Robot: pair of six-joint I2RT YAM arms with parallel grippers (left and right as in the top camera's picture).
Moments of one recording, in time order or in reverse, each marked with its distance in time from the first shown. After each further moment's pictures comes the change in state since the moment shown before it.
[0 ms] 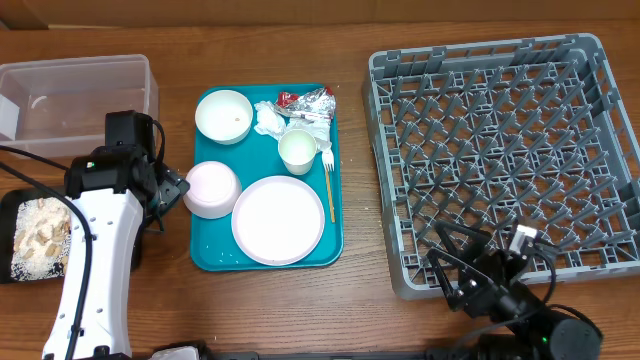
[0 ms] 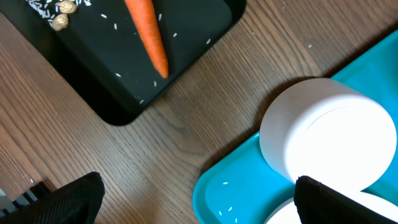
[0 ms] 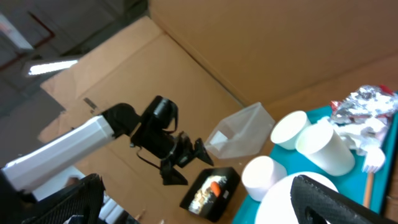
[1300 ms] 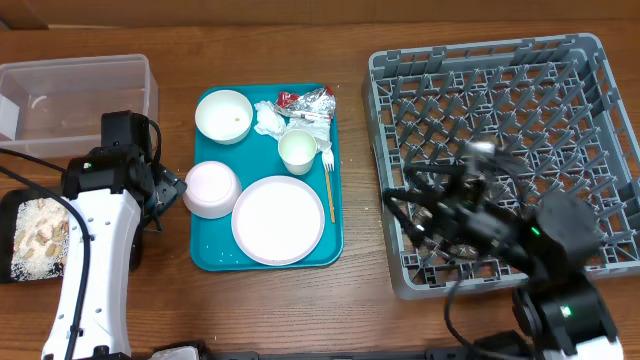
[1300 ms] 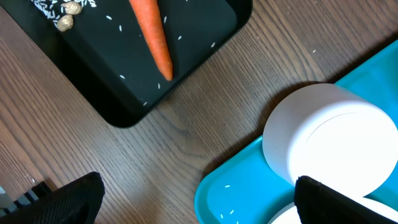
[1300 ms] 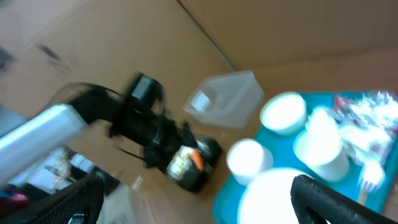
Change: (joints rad) left arm 0.011 0.000 0.000 0.002 -0.003 0.000; right arm 0.361 0.771 0.573 -0.244 0.192 -0.431
